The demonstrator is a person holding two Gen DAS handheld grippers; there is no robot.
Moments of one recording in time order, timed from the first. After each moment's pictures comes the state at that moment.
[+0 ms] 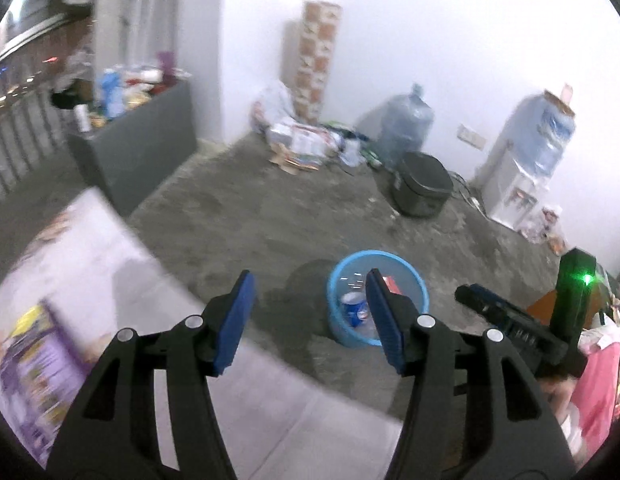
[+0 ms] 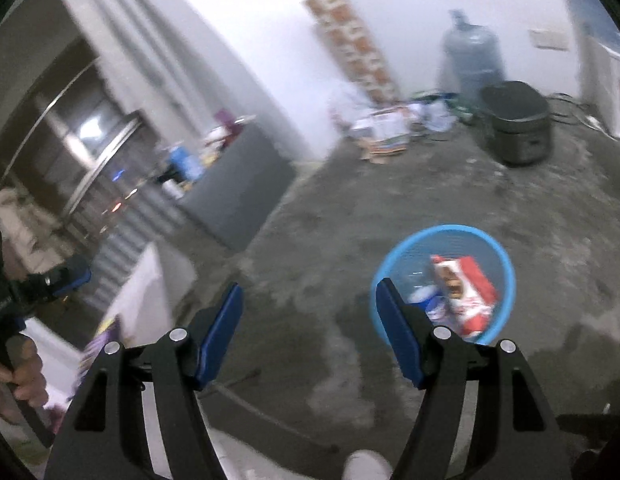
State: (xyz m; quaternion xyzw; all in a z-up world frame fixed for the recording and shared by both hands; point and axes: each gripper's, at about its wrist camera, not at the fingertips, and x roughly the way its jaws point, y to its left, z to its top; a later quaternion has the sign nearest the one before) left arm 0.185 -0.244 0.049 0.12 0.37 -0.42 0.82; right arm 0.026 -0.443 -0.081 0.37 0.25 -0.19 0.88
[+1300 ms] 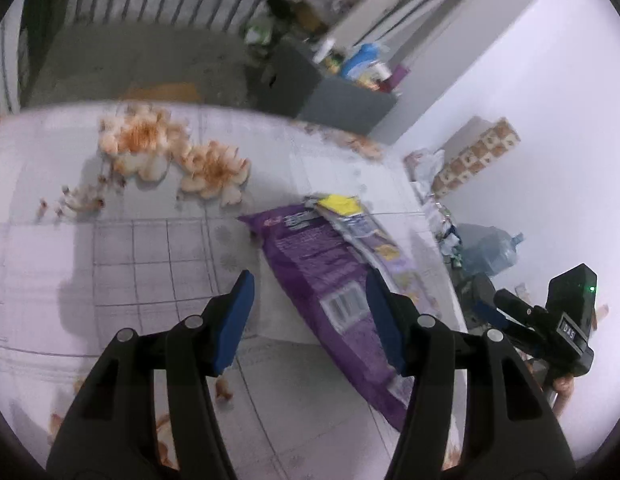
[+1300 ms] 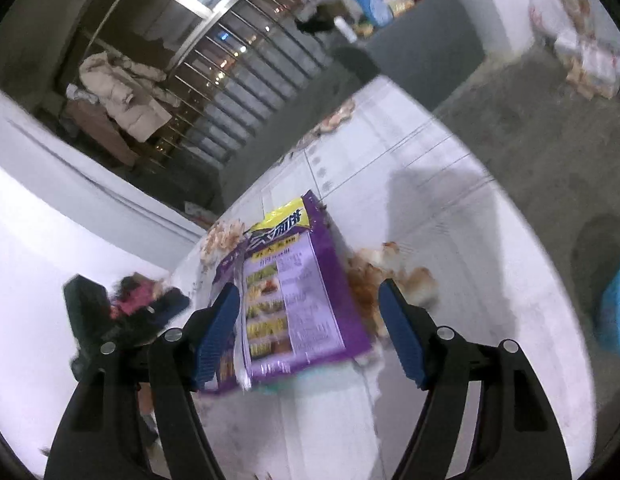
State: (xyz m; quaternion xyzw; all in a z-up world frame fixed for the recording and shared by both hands) left arm 0.307 0.129 -0.023 -0.19 0.46 -0.22 0.84; right arm 0.287 -0.220 -0.040 0.35 0.42 0.11 0.83
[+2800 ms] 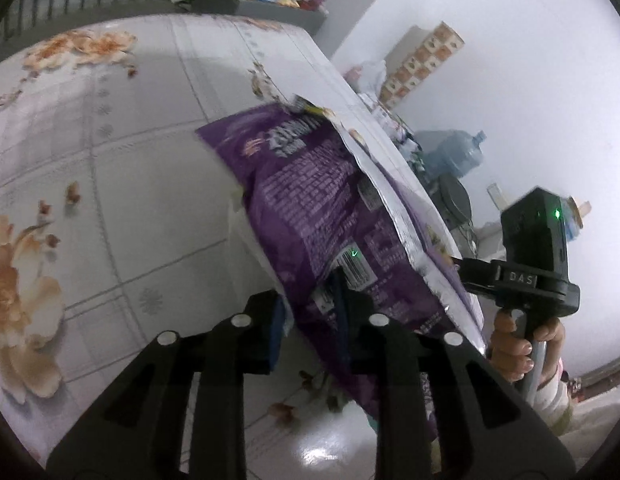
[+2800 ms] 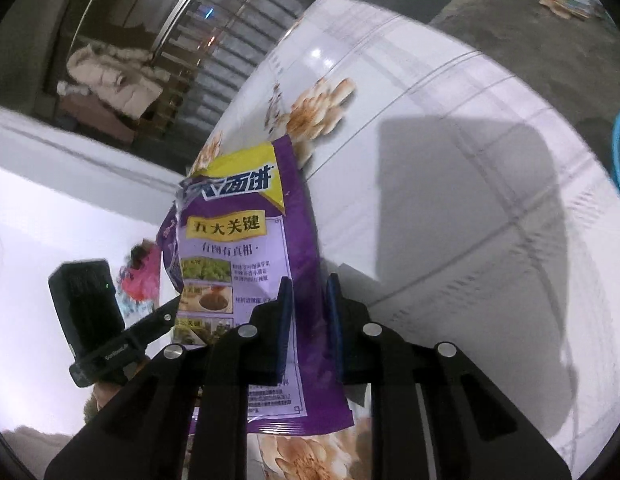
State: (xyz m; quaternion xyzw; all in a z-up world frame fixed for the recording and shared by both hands) left arm 0.184 0.044 -0.064 -0.10 0.50 -0.33 0.79; right arm 0.184 -0.205 -0.097 0.39 0.47 0.13 0.78
